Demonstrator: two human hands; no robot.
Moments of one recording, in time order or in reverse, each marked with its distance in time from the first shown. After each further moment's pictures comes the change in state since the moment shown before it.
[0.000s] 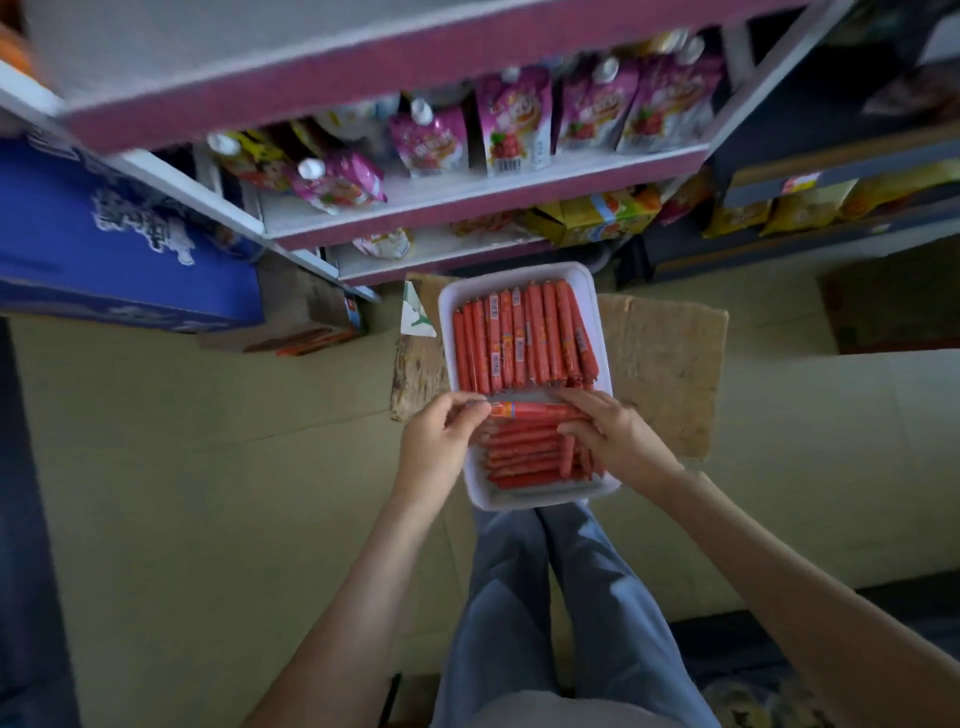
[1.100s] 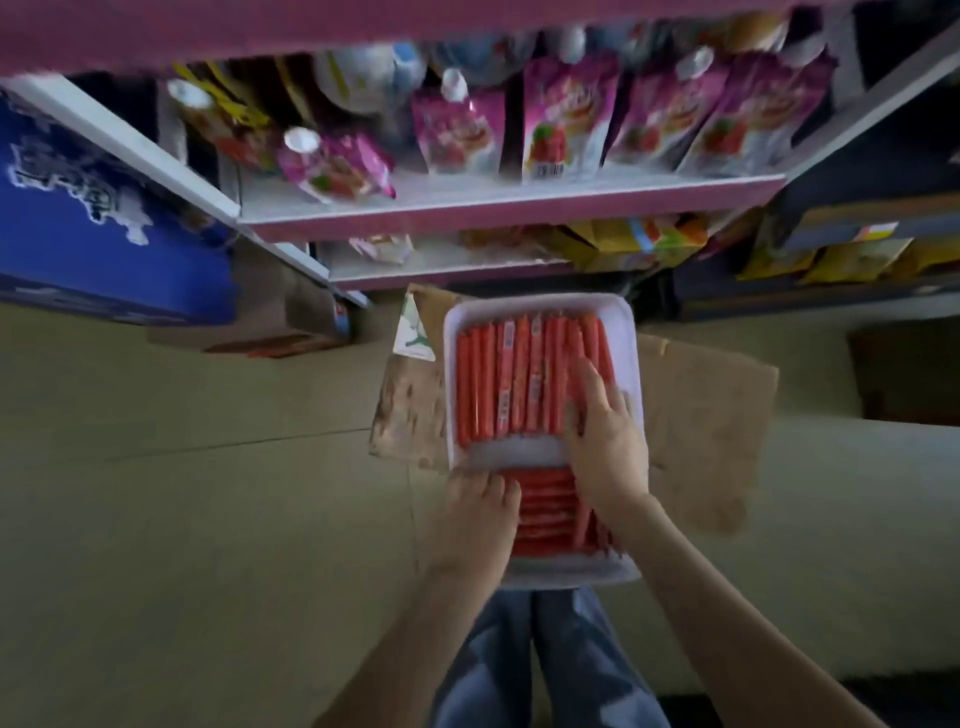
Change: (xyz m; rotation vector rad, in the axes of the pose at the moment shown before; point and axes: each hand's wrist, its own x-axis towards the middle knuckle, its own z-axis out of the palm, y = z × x) left_hand 0.045 -0.099 0.059 1.317 -0.176 0.438; right_hand 0.083 0.009 0.037 -0.255 0.343 0.168
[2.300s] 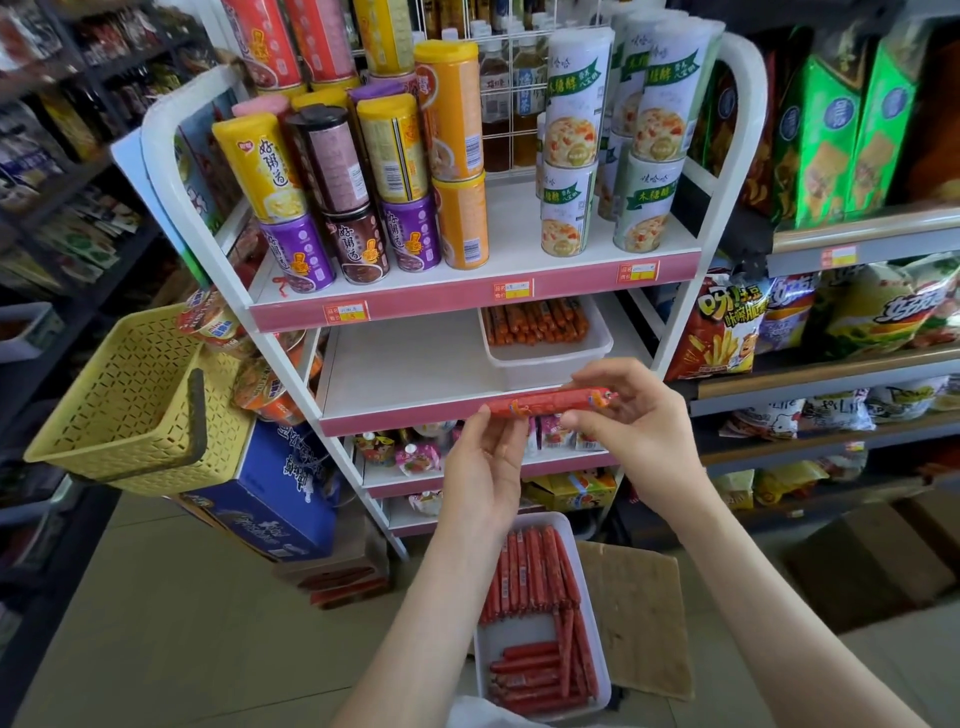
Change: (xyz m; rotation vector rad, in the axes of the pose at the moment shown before) left_hand -0.172 0.084 -0.416 -2.706 0.546 0.033; right_hand -0.184 -0.196 -0.356 0.856 0.304 -0.701
